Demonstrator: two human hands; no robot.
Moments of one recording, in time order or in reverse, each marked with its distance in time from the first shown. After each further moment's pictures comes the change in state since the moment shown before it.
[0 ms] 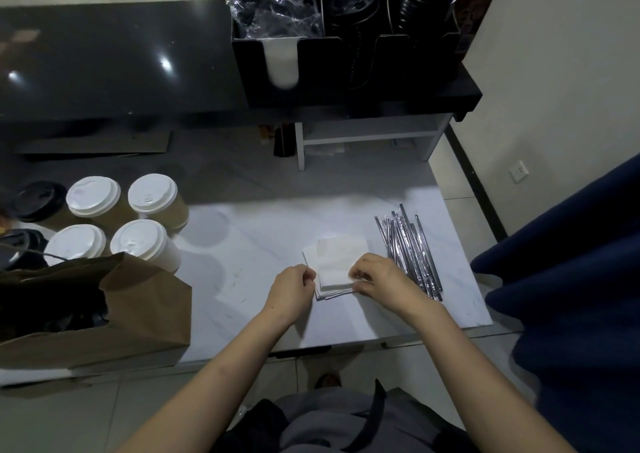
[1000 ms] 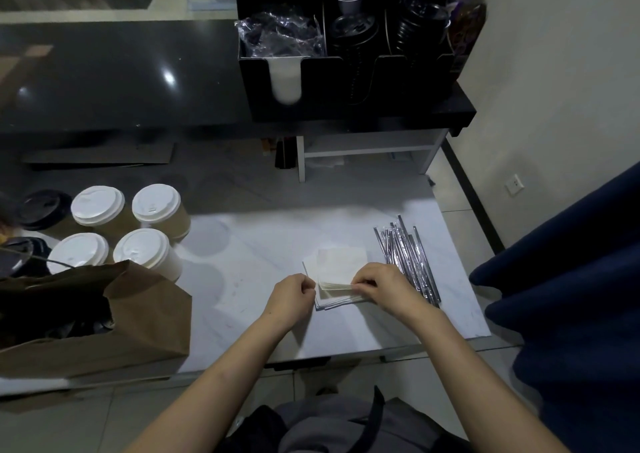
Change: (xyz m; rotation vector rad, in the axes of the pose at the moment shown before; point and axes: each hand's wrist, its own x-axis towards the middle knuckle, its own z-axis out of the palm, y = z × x) left_hand 0.002 0.002 -0.005 -0.033 -0.045 -0.039; right_hand 0.005 0.000 -0.009 0.048 0.011 0.093
